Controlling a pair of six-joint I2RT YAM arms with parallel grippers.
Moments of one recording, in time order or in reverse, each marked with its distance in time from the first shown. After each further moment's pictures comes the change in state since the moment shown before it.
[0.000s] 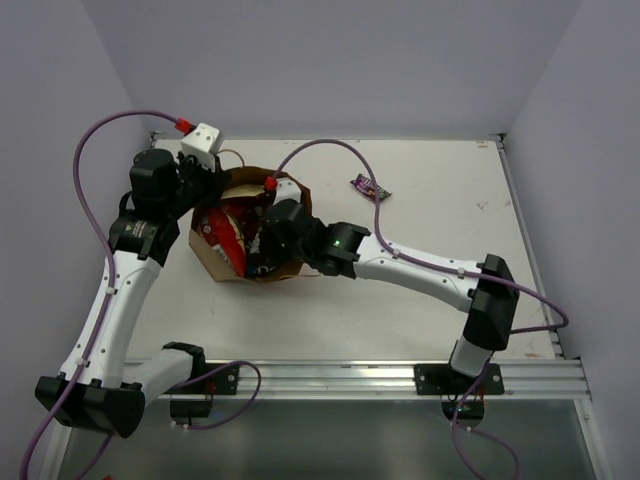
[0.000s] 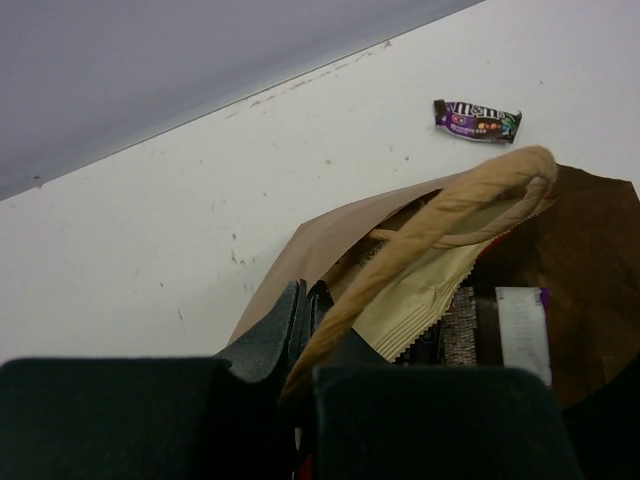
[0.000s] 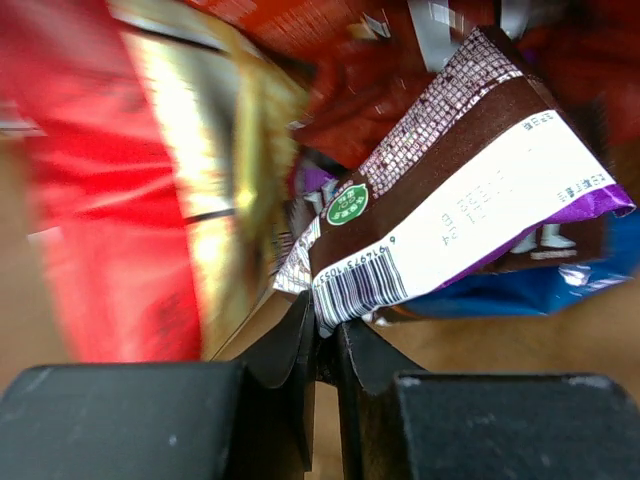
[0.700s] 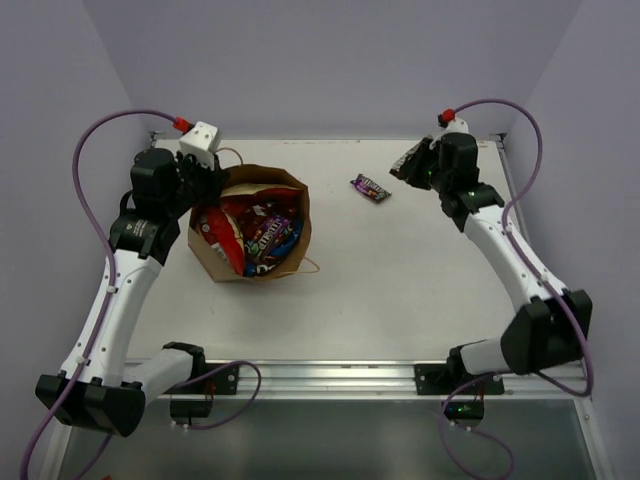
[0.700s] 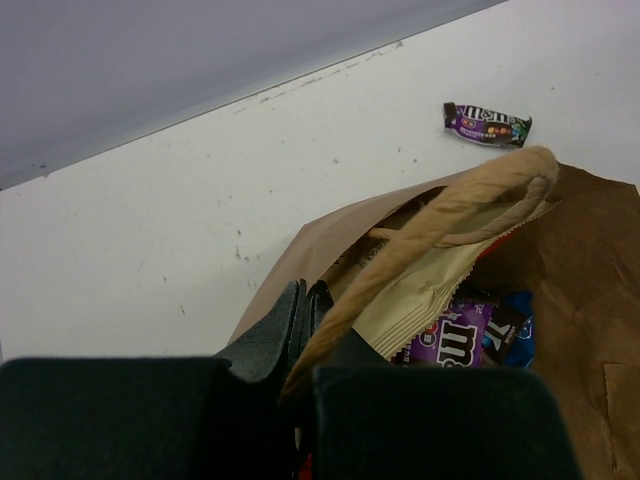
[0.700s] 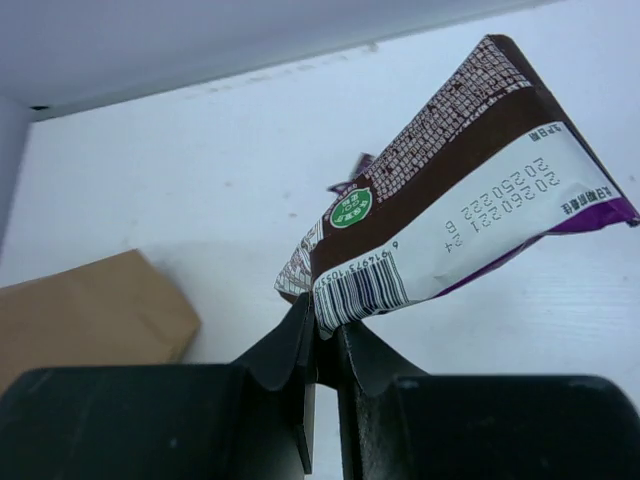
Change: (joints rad) left arm 0.000 0.006 0.000 0.005 -0.032 -0.020; right arm -0.812 -0.452 -0.319 0.136 -0.278 -0.233
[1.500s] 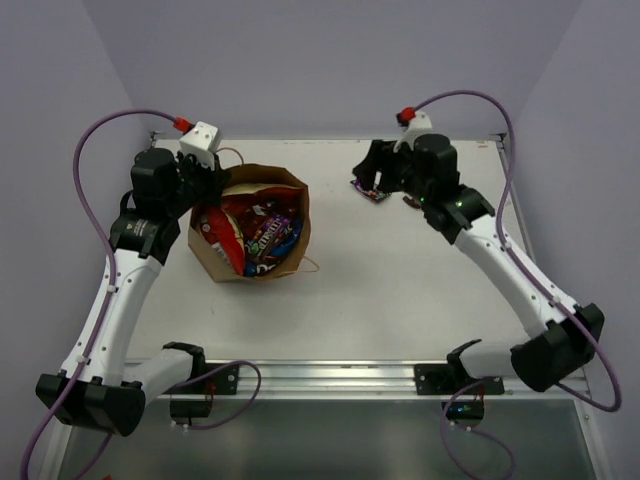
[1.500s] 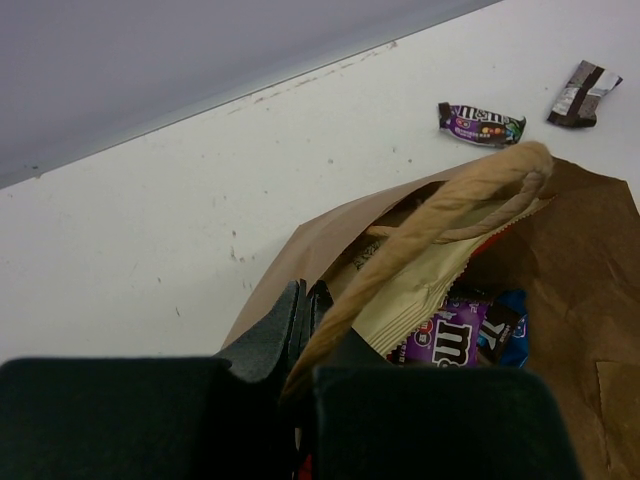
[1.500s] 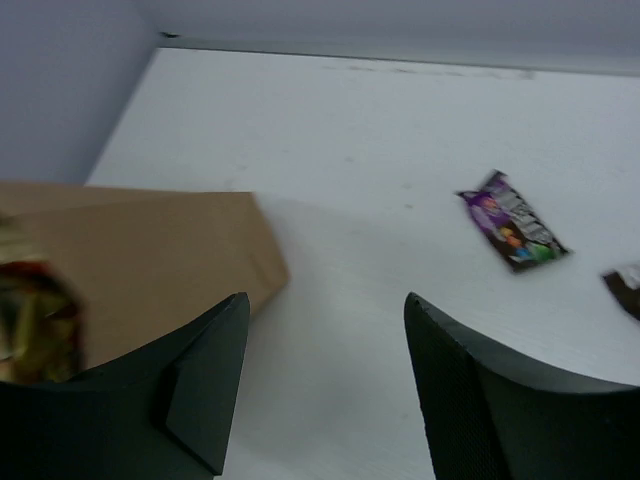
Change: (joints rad) left arm 0.000 0.003 -0.002 0.003 0.015 -0.007; right arm 0.064 0.088 0.097 -0.033 -0.038 -0.099
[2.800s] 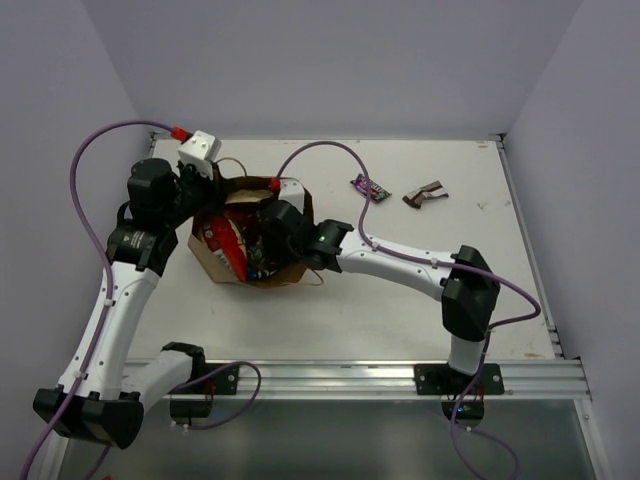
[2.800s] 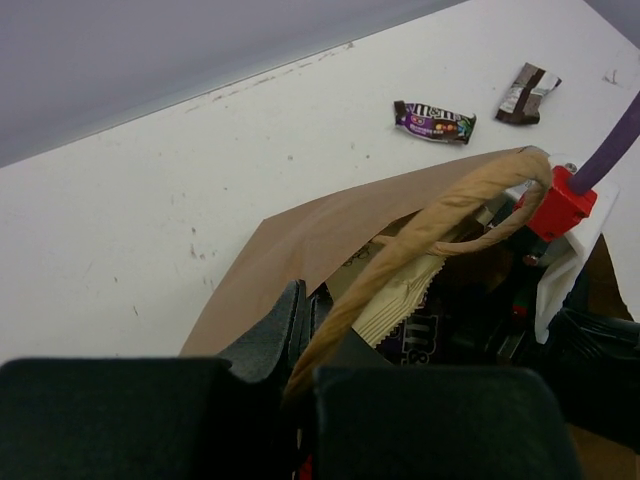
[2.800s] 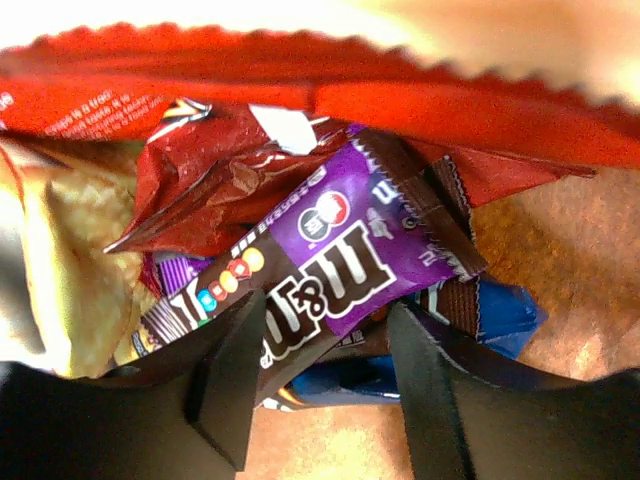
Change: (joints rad) left arm 0.000 -0.068 -0.052 -0.002 0.072 -0.052; right arm 0.708 0.445 0.240 -0.137 0.480 0.337
